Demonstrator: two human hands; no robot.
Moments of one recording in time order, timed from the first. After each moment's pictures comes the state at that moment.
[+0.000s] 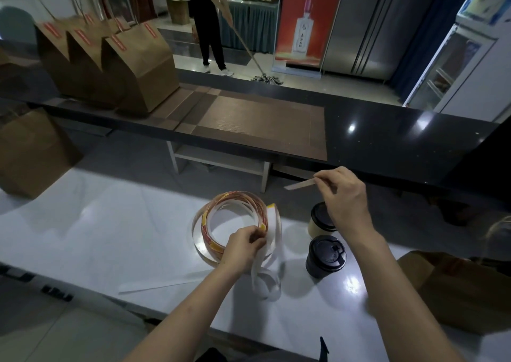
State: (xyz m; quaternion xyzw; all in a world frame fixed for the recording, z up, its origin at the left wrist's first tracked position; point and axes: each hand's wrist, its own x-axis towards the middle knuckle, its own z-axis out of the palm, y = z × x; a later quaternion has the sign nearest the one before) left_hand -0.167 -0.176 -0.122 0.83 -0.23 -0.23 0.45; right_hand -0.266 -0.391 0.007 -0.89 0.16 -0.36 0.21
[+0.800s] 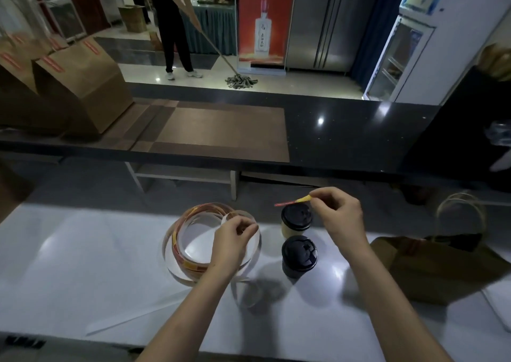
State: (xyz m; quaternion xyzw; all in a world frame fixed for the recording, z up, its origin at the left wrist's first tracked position) left_hand -0.181 -0.217 -0.068 0.80 -0.24 -0.18 0.51; right_hand -0.329 -0.399 0.011 -0.72 0.33 -0.33 0.51
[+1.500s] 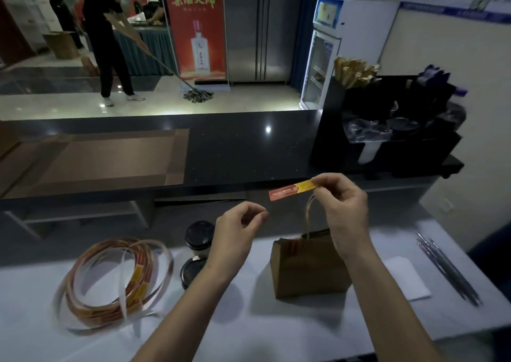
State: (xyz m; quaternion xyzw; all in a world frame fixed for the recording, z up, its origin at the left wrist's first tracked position) left_hand -0.355 -0.392 0.045 0.72 -0.41 -0.18 0.54; right_hand -0.515 -0.524 0.091 -0.65 0.30 -0.46 0.53
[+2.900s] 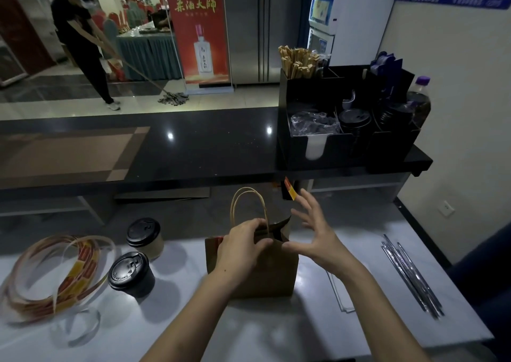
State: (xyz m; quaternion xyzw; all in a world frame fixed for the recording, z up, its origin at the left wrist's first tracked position) left_hand -0.494 -0.525 -0.020 0.84 -0.44 -0.12 0.30; right_hand -0.655 -0.661 -0.015 -0.80 0.24 -0.18 0.52
